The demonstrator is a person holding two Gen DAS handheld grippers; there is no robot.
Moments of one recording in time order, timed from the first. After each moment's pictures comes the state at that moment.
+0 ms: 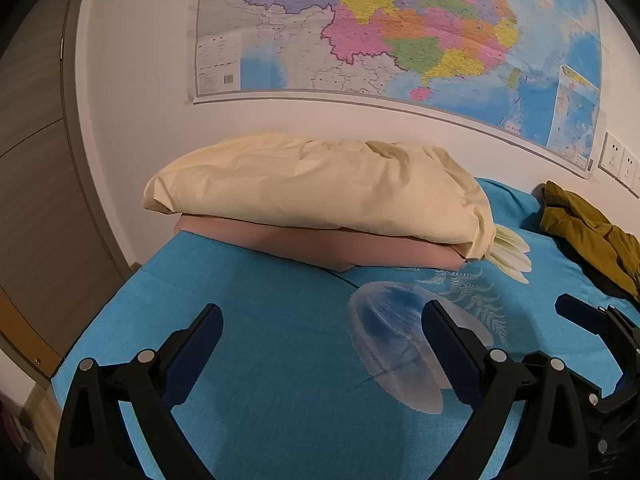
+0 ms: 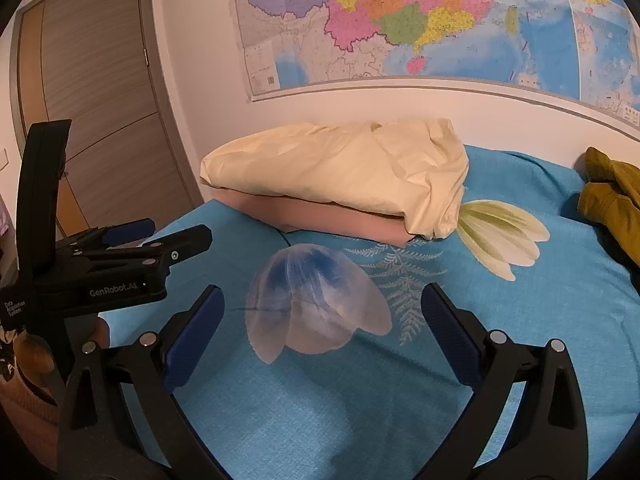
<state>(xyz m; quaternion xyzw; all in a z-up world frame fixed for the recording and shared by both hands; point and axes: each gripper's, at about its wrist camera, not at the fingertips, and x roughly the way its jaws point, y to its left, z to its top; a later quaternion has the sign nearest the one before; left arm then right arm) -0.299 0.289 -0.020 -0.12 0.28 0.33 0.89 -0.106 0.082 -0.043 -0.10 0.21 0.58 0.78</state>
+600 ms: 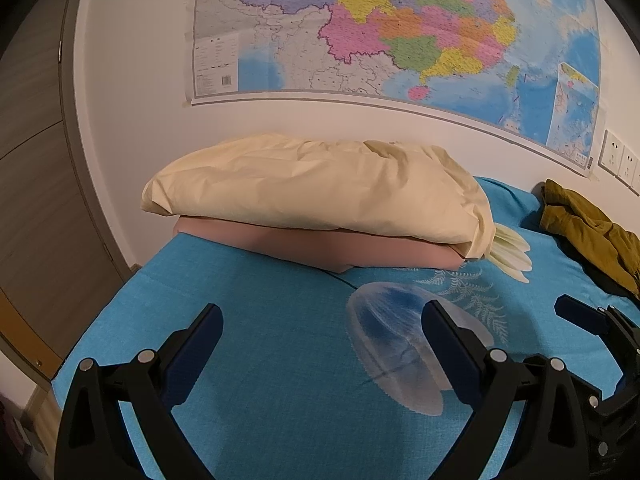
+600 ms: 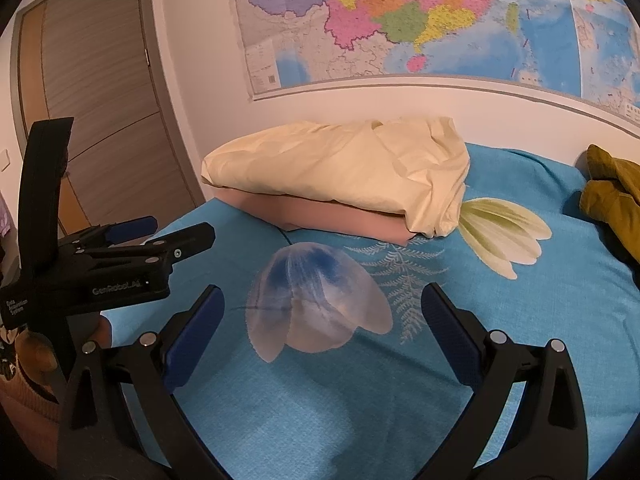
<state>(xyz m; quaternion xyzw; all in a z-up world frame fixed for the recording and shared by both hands) -0.298 0.287 -0.020 -0.12 0.28 0.33 0.89 -0.106 0.083 -0.043 -0.10 0.21 0.58 0.78</state>
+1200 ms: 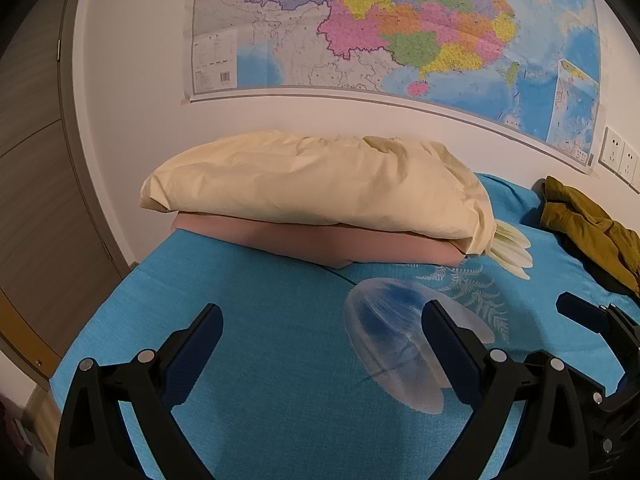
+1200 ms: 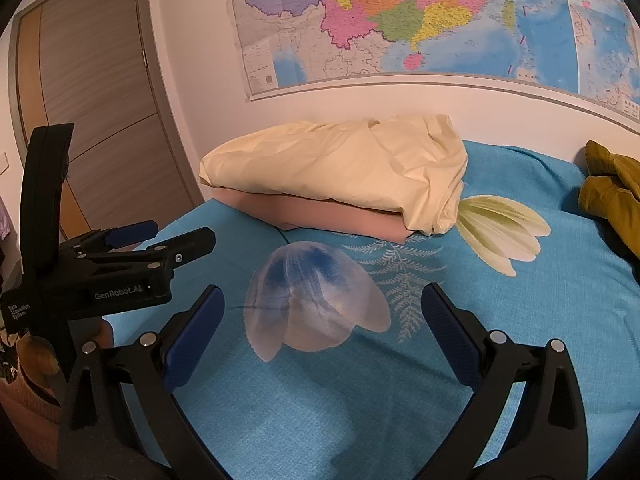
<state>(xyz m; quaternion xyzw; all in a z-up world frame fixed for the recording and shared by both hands) -0.296 0.288 -0.024 -0.12 0.29 0.33 0.89 -0.104 0.083 -0.045 -0.10 0.21 0.58 0.78</state>
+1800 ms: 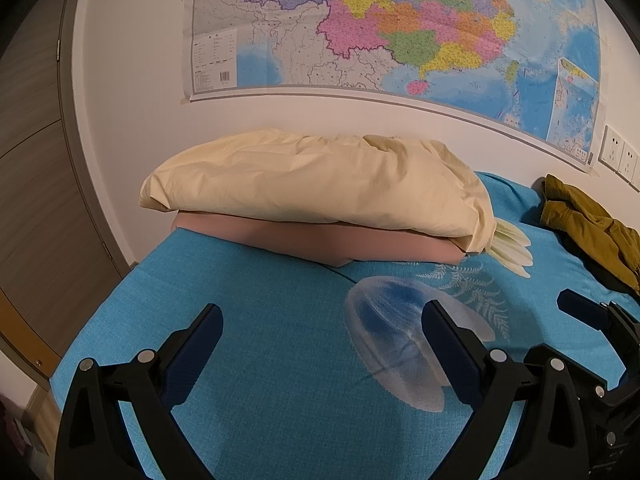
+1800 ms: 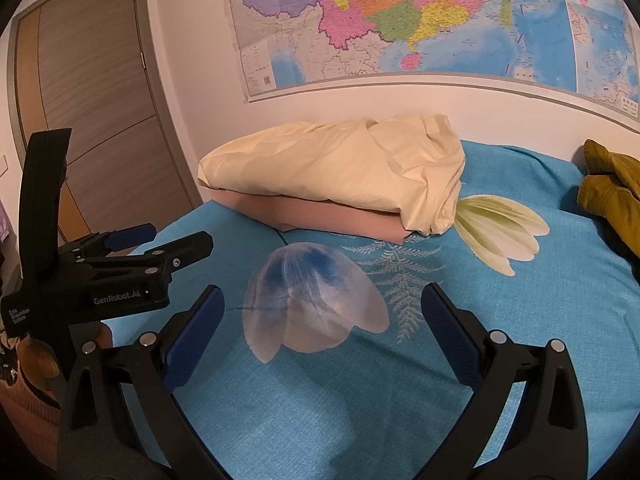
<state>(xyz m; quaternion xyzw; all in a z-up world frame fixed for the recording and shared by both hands) -0.296 0.287 -0.024 -0.12 0.29 0.33 0.89 -0.103 0.083 -0.045 -0.09 0.22 0.58 0.78</state>
